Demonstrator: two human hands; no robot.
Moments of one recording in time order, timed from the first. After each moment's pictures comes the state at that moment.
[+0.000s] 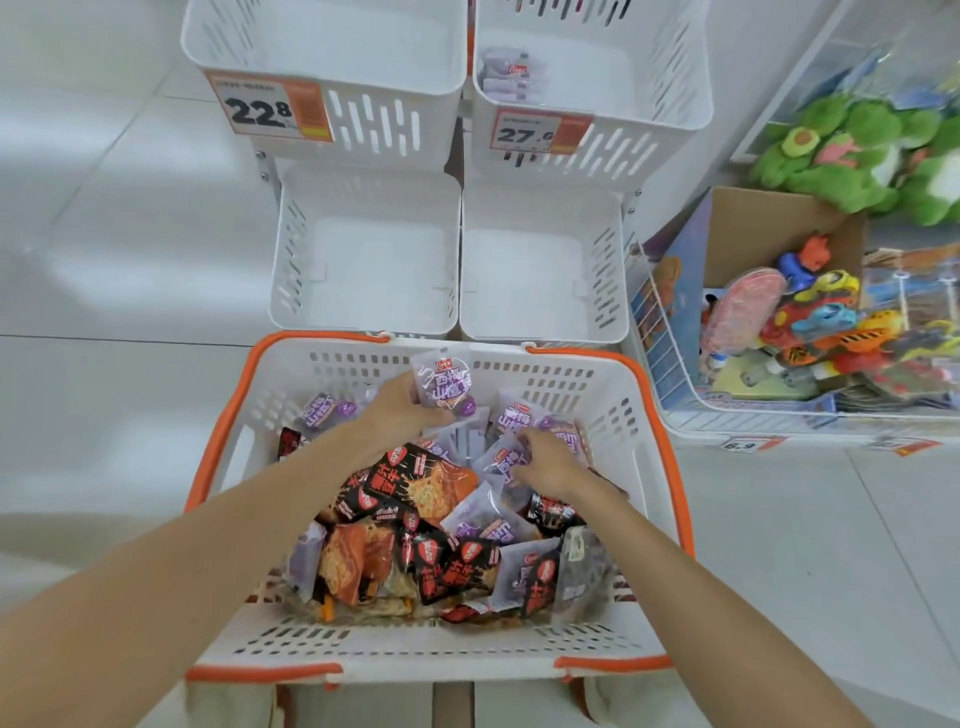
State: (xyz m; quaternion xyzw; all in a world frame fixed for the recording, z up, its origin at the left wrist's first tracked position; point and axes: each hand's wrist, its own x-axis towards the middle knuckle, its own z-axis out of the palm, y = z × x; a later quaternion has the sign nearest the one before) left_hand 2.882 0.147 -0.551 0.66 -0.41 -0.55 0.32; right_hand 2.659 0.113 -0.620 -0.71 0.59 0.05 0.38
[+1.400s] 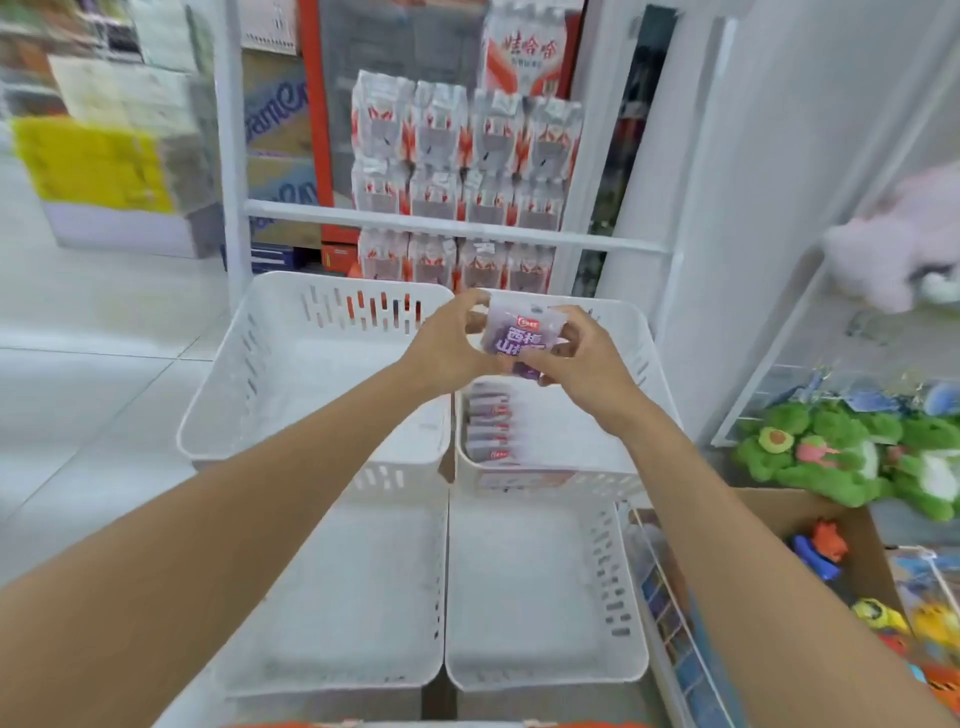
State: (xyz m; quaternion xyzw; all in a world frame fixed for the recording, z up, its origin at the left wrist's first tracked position) left_hand 2.915 -0.151 -0.284 0.54 -0.67 -0.25 0.46; right_hand 2.740 -0.170 -0.286 -0.69 0.42 -0.44 0.39
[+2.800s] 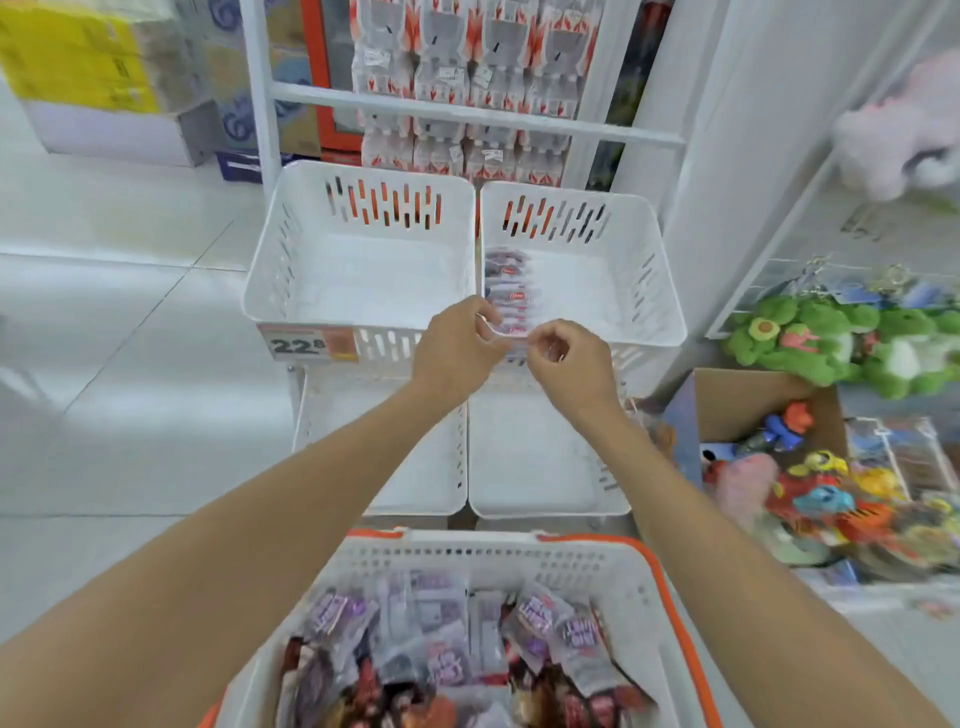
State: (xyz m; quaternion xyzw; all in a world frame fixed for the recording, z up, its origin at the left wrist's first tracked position) left_hand 2.896 -0.041 -0.354 0.64 -0.58 -0.24 0.45; right_hand 2.745 -0.064 -0.366 -0.71 0.51 -0.43 0.21
